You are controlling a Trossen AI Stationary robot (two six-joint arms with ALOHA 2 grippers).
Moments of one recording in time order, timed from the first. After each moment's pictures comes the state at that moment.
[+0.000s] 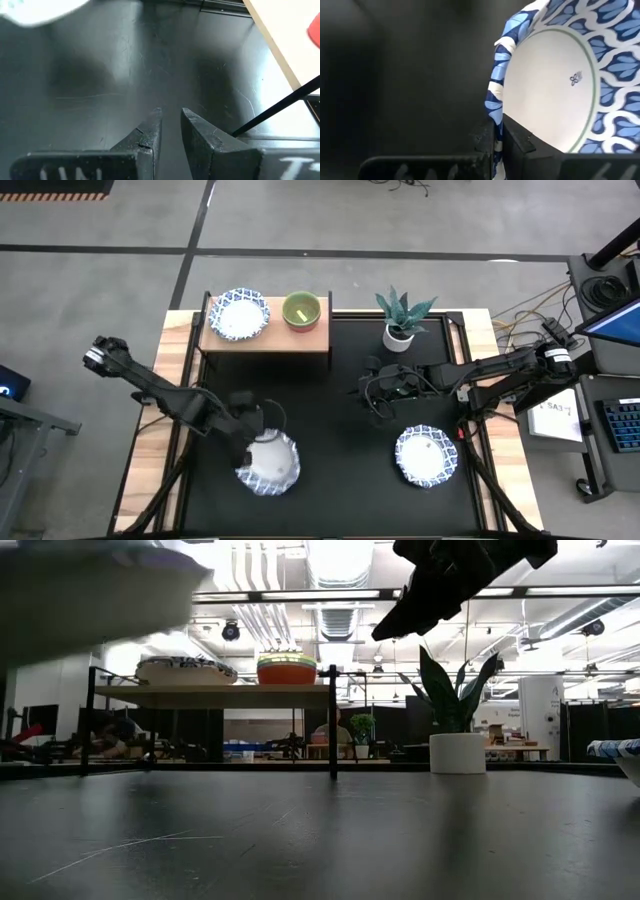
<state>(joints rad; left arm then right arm) -0.50 1.26 1.01 -0.88 -0.24 -0.54 0.05 1.33 0.87 -0.10 0.09 -0.08</state>
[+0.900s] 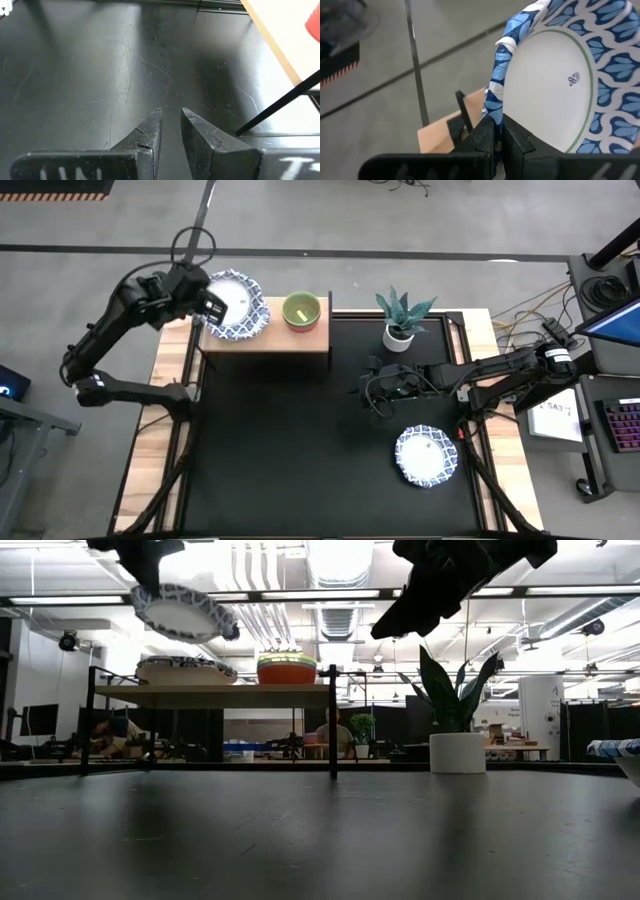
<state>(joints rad) 0.62 1.14 1.60 -1.39 -0.60 -0.27 0.05 1.32 0.87 -0.09 0.10 -0.03</state>
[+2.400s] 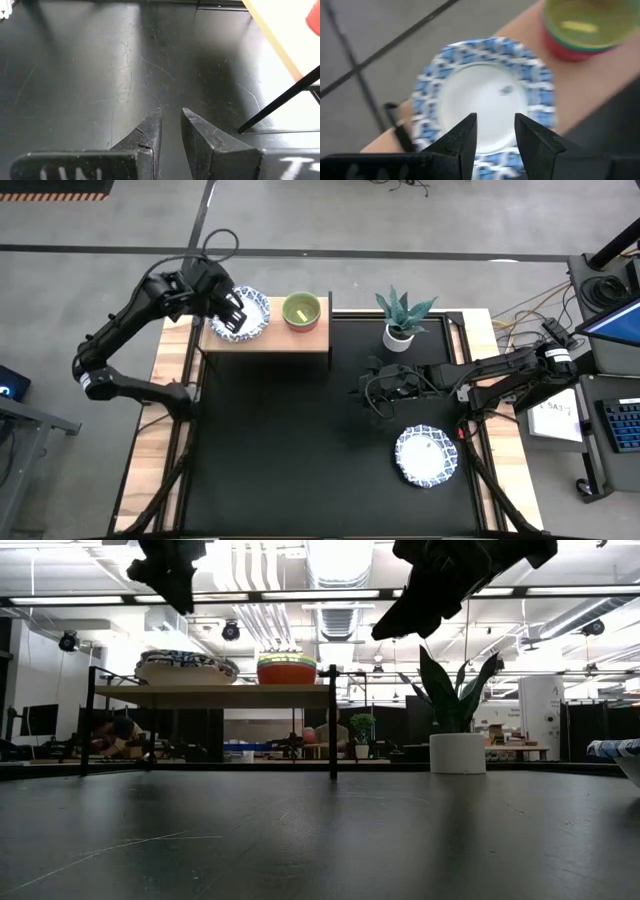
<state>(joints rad) 0.67 1.24 1.57 -1.29 -0.28 -0.13 0.05 1.32 0.87 -0.10 0.10 0.00</state>
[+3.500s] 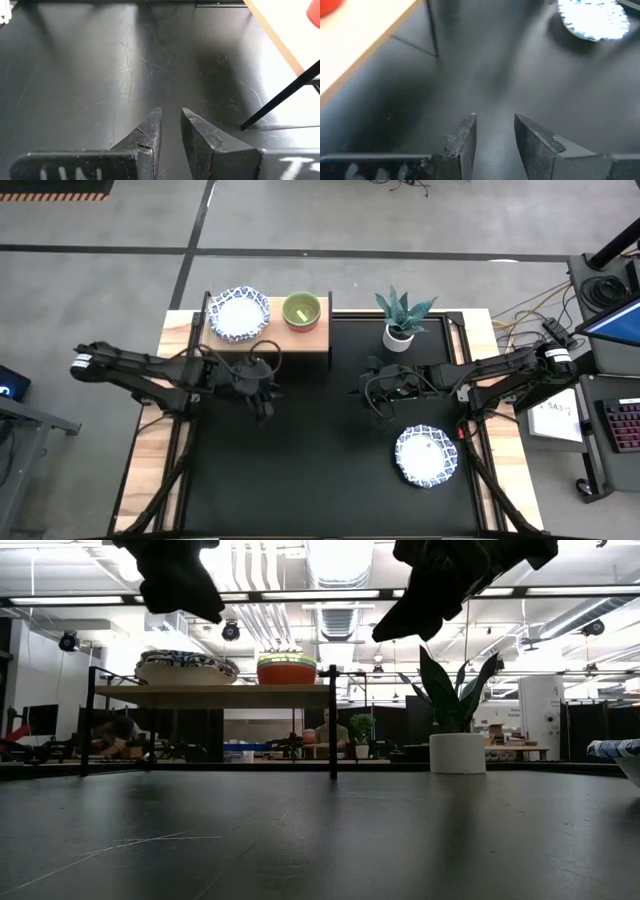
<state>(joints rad) -0.13 1.13 0.98 -0.65 -0.28 -0.50 0.05 1.32 0.86 -0.09 0.10 0.03</state>
